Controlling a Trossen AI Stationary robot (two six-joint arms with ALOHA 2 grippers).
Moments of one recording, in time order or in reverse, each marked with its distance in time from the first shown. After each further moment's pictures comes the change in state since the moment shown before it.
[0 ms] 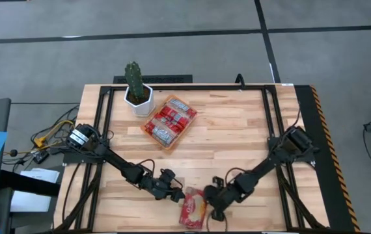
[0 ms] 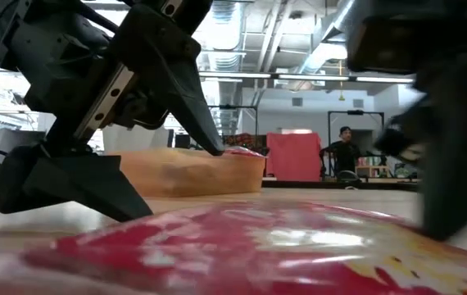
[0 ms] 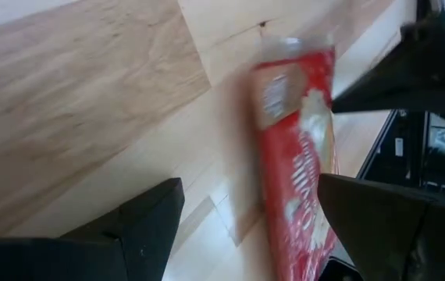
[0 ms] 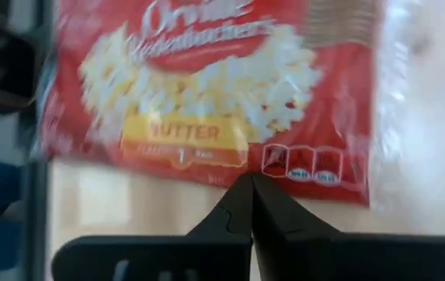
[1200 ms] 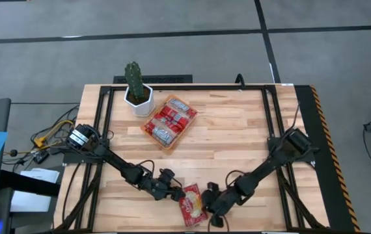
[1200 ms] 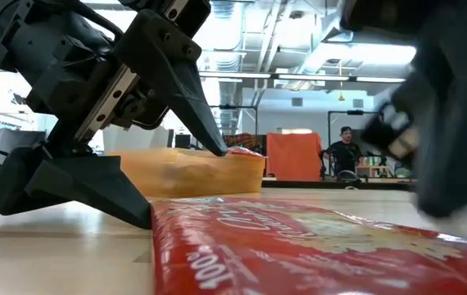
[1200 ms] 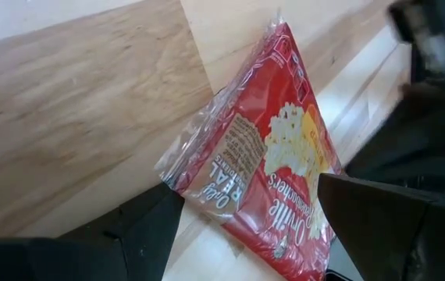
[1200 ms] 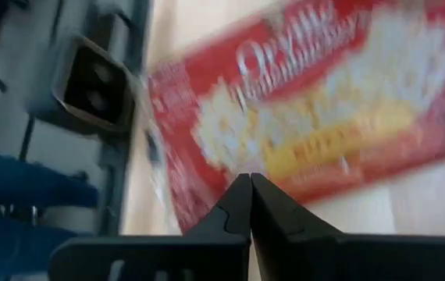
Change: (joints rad) left arm -0.010 0.002 -0.002 0.004 -0.037 -0.034; right arm 0.021 0.018 0.006 0.187 -0.016 -0.055
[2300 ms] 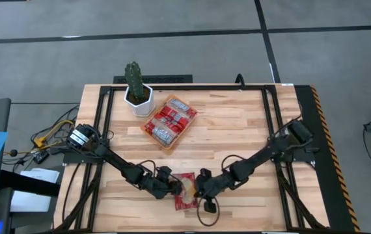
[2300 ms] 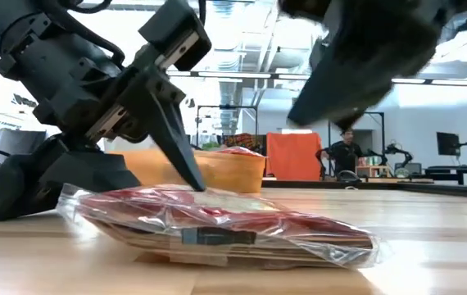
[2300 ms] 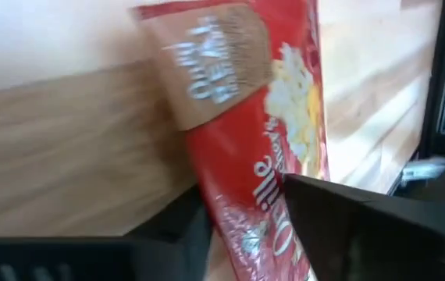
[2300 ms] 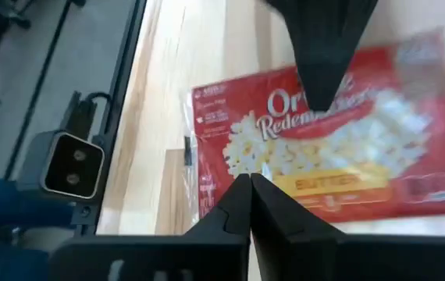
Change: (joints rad) left arm 0.007 0.001 0.000 -0.090 -0.075 -0.177; right arm -0.168 -0.073 0.005 -0.017 -0.078 -0.164
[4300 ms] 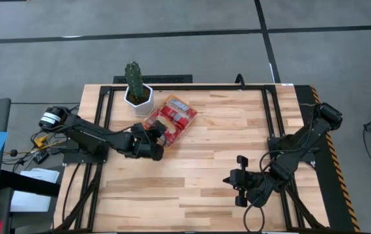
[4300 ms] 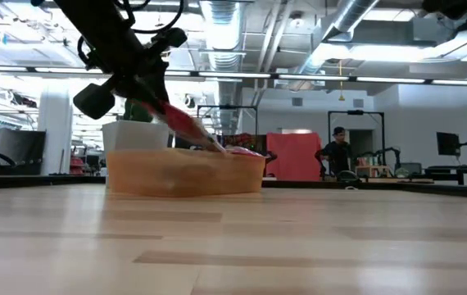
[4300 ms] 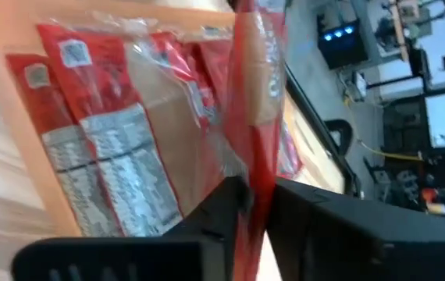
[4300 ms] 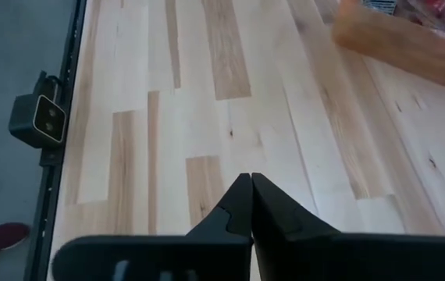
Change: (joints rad) left arm 0.293 -0.443 0.000 -0.700 -0.636 -0.378; right arm 0.288 -0.453 0.001 -0.693 0.526 0.197
